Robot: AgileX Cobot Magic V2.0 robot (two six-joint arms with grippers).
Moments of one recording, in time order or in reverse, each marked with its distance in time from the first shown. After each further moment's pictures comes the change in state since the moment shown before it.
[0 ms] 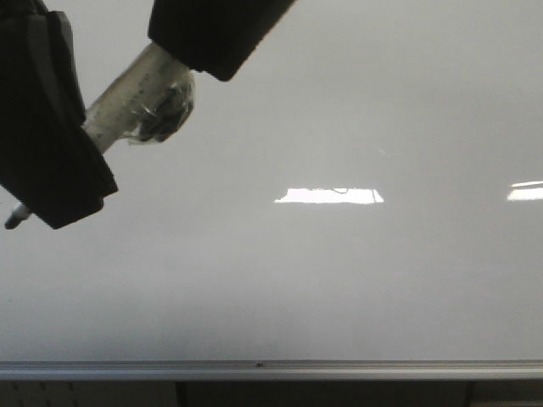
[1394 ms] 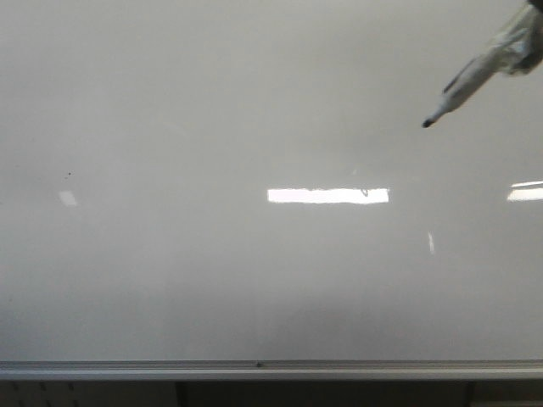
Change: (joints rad) left arm 0.335 -0.378 0.122 0.213 -0.130 -0.414; right arm -0.203 -0.333 0.160 -0.637 0.100 0.939
